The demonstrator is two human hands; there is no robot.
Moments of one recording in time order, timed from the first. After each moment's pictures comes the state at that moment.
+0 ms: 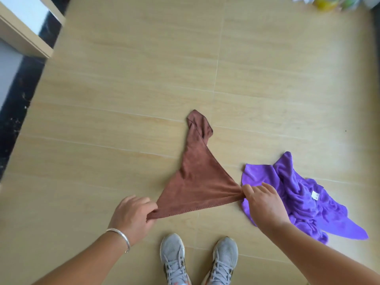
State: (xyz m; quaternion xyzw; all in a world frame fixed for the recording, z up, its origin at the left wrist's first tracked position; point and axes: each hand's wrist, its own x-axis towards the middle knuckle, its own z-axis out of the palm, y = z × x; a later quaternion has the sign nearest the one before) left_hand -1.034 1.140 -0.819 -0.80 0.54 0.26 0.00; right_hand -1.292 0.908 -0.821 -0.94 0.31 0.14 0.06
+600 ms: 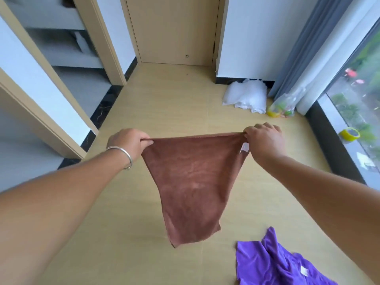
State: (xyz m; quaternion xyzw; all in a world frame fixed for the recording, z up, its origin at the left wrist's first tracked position) left_hand -0.844 0.896 -0.467 -0.89 0.45 0.07 -0.07; right_hand -1.132 0.684 -0.481 -0.91 0.41 -0.08 -0.06
